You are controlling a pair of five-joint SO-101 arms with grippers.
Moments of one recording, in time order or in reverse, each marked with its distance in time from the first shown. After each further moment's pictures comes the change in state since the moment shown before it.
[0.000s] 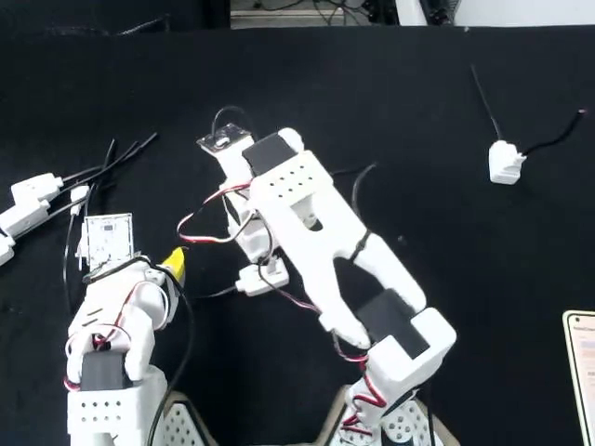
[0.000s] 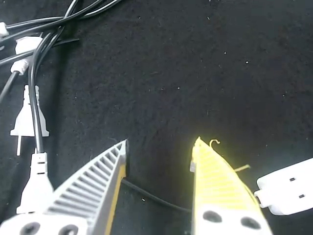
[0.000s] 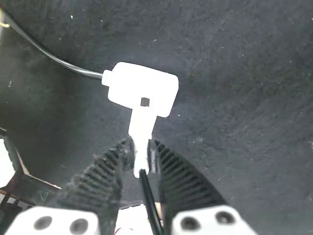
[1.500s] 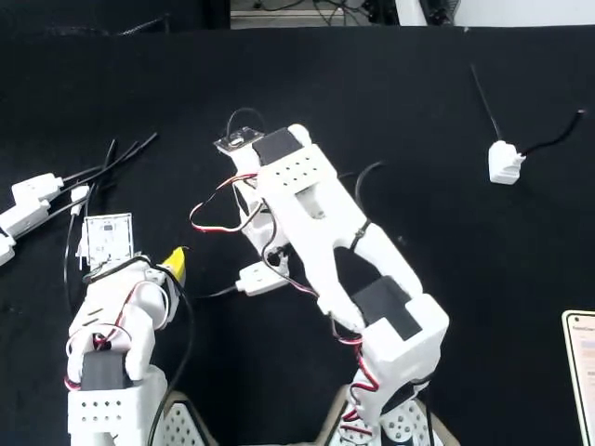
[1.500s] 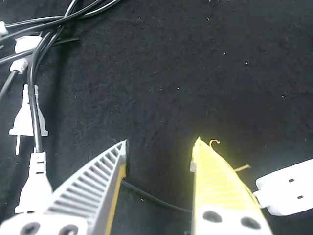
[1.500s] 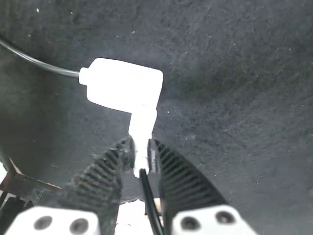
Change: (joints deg) left arm 0.1 0.0 0.0 0.0 0.4; right arm 3.2 4.6 -0.4 0.0 1.0
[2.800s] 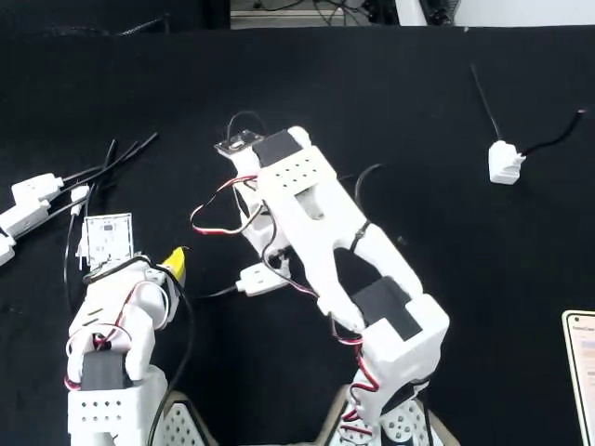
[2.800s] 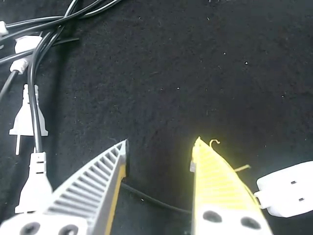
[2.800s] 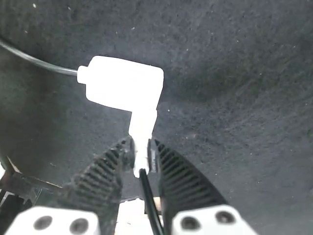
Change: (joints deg) left arm 0.0 0.0 0.0 0.0 0.0; right arm 0.0 0.1 1.9 -0.9 0.1
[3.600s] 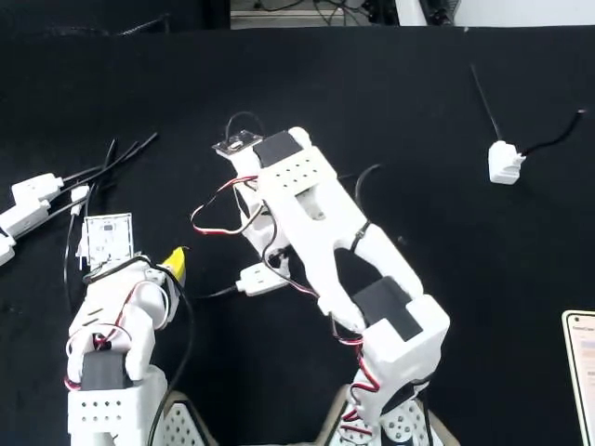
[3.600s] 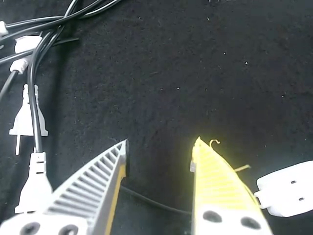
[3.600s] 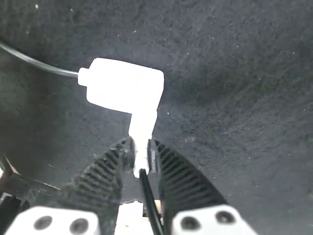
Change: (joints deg) left arm 0.0 0.0 0.0 0.0 0.0; right arm 0.0 -0.1 0.1 -0.7 0.4
